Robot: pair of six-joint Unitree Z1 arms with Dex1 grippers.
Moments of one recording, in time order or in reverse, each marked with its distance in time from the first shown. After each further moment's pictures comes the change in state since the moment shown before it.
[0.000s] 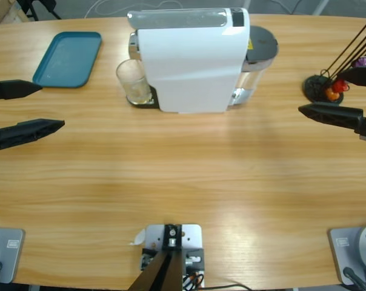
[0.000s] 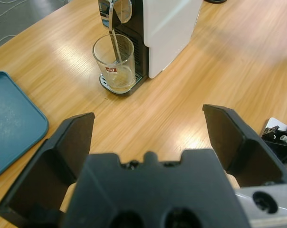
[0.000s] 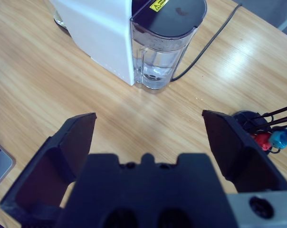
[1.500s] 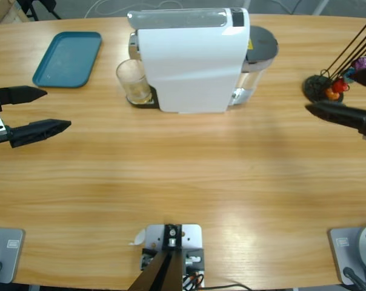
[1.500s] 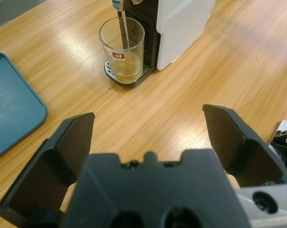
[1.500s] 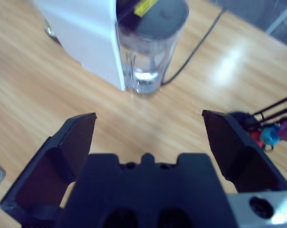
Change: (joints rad) arm 0 0.000 0.035 0.052 -0.067 0.042 -0.046; arm 1 0.000 -0.057 0.109 -0.146 -0.051 0.016
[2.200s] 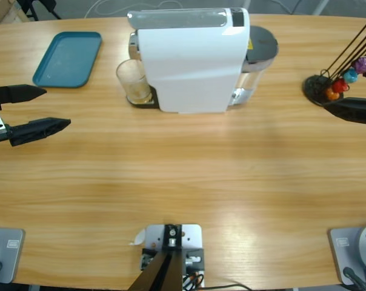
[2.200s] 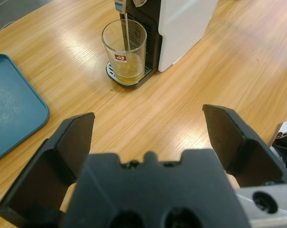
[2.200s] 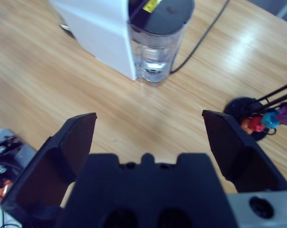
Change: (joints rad) arm 0 0.000 0.000 0.001 -0.007 0.003 0.000; arm 1 -0.001 0.001 -0.251 0.369 0.075 0.054
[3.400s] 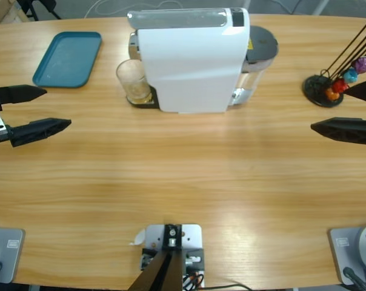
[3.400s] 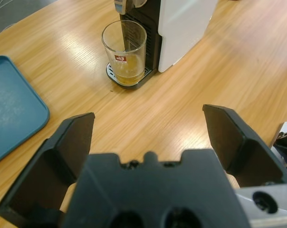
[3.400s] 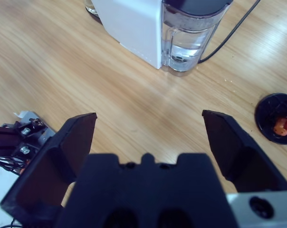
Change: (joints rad) arm 0 0.000 0.000 0.017 -0.025 -0.005 0.010; arm 1 -0.036 0.038 0.004 0.016 0.137 -0.017
